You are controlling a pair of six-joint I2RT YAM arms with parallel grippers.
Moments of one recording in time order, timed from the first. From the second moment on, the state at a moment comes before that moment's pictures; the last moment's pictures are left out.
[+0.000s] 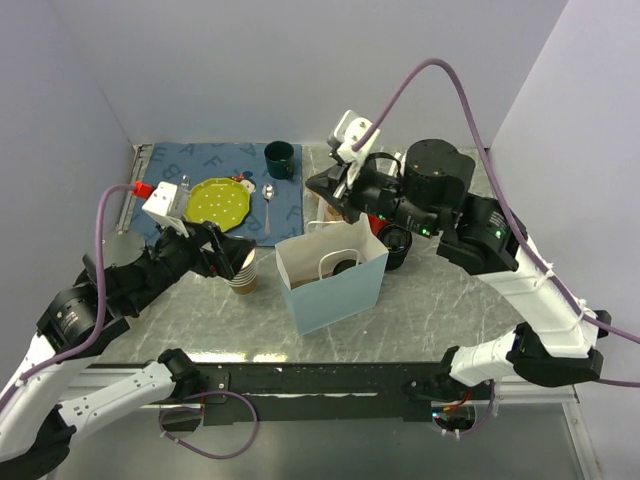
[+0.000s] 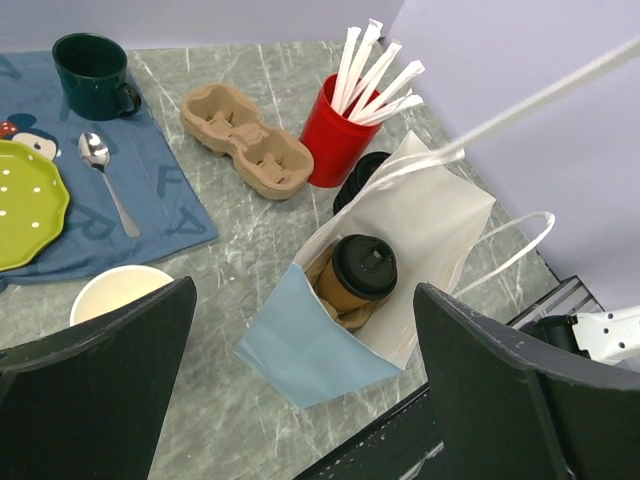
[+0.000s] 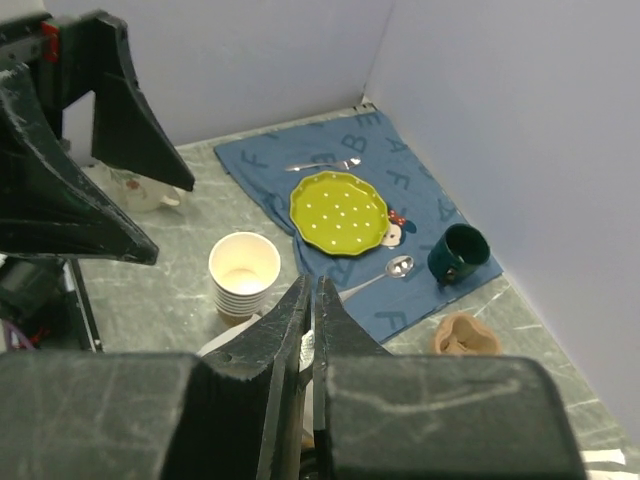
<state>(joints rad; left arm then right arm) -0.79 0.71 1.26 -0.71 -0.17 -0.40 1.02 1.34 1.95 -0.71 0.00 -0.22</state>
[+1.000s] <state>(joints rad) -0.79 0.69 1.22 -0.72 -0.17 -0.38 1.10 1.37 1.92 -0.71 -0.03 -0.15</state>
